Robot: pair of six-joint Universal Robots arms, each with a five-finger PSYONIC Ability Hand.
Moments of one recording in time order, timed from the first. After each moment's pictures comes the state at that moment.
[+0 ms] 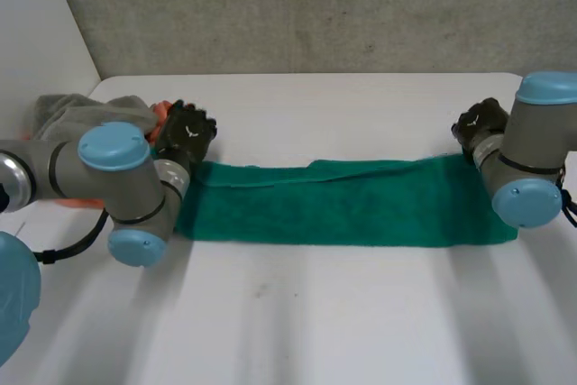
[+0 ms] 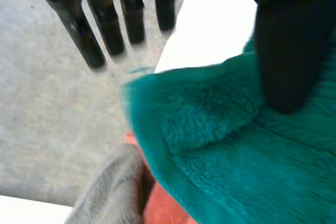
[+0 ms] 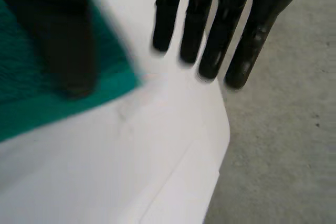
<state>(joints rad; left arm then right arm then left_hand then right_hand) 4.32 -2.41 -1.19 3.53 -1.60 4.01 1.80 -0.66 0.88 0.05 1.66 2.12 0.30 0.37 0.38 0.38 0.22 0.51 0.64 0.67 0.67 0.51</state>
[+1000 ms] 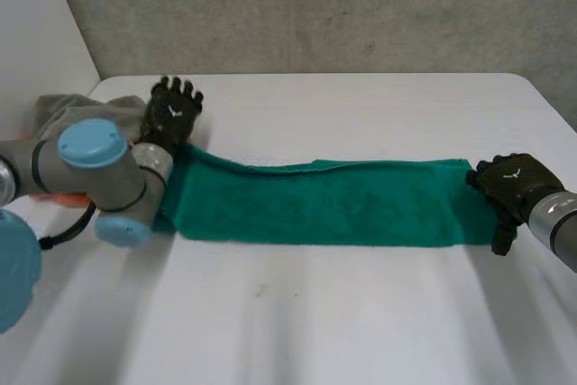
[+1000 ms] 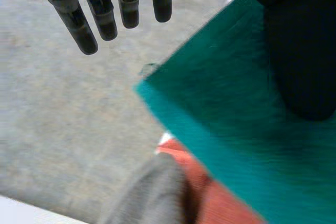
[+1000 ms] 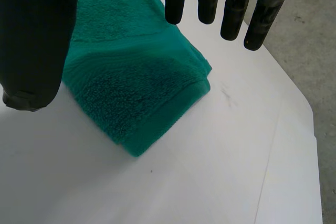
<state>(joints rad) 4.40 -2.46 -1.14 3.65 -1.48 3.93 1.64 -1.20 1.66 0.01 1.39 2.43 0.19 0.20 0.21 0.20 0.05 0.20 0.22 0.22 0.23 0.06</state>
